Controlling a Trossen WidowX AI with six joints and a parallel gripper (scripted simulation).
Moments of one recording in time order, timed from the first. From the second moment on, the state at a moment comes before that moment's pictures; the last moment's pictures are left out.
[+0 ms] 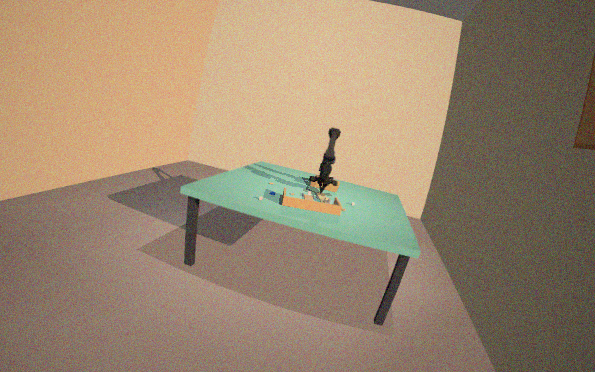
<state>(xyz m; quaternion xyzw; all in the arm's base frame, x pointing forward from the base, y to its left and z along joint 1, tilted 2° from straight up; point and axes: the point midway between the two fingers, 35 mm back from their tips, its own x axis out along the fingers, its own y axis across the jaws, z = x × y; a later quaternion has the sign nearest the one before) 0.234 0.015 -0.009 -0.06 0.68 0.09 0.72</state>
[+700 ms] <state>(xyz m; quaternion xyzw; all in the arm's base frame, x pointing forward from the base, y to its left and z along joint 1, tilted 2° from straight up) 0.205 0.010 -0.010 -0.06 0.68 0.09 0.72</state>
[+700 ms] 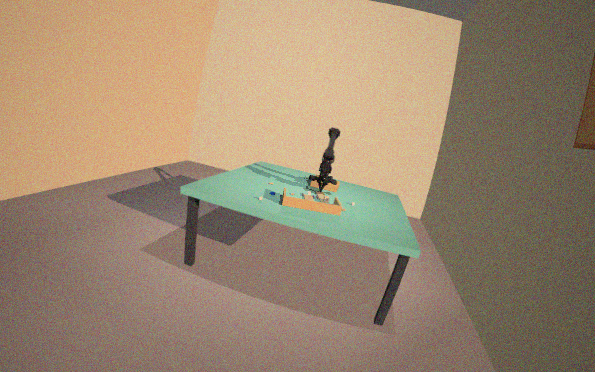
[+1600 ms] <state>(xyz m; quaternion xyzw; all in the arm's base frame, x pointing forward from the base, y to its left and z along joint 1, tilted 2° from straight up) 0.191 0.007 -0.012 -0.06 0.68 0.09 0.72</state>
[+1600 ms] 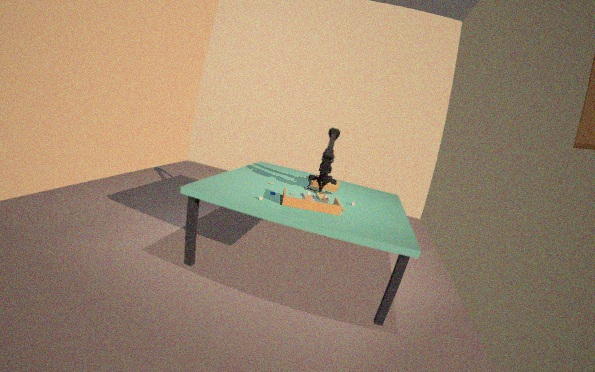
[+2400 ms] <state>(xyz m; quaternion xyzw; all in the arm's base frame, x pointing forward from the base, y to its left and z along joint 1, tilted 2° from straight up) 0.182 0.007 0.000 -0.06 0.70 0.09 0.71</state>
